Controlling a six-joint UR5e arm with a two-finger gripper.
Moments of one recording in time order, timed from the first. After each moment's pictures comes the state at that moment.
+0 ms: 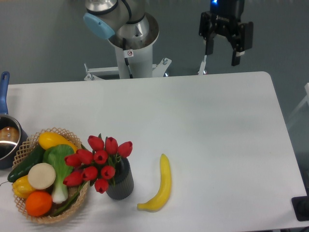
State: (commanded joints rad) arm 2.95 -1.42 -1.73 -1.21 1.20 1.84
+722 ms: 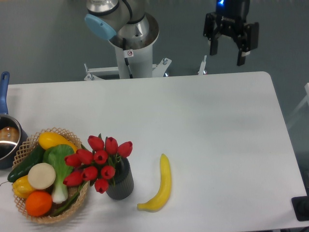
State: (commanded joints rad) arm 2.96 -1.41 -1.81 -1.17 1.11 1.76
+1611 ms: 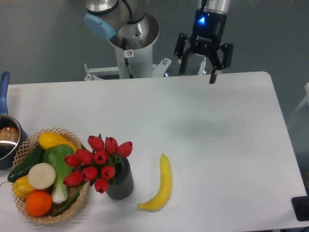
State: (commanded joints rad) arm 2.93 -1.39 -2.02 -1.05 0.77 1.54
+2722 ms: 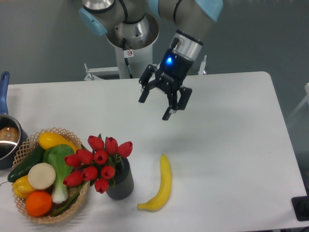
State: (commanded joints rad) arm 2.70 -1.60 -1.99 -0.84 0.71 1.44
